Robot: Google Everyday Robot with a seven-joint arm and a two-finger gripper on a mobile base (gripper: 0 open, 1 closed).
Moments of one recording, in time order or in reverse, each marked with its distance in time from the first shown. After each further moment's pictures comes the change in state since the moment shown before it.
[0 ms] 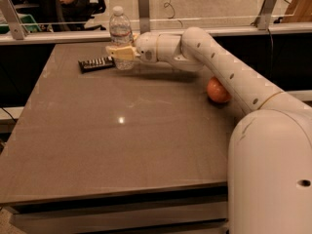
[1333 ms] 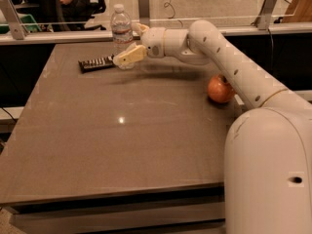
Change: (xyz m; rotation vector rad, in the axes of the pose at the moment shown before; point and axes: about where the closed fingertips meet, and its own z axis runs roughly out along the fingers) arm -0.011 -0.010 -0.018 -0.021 0.018 -0.034
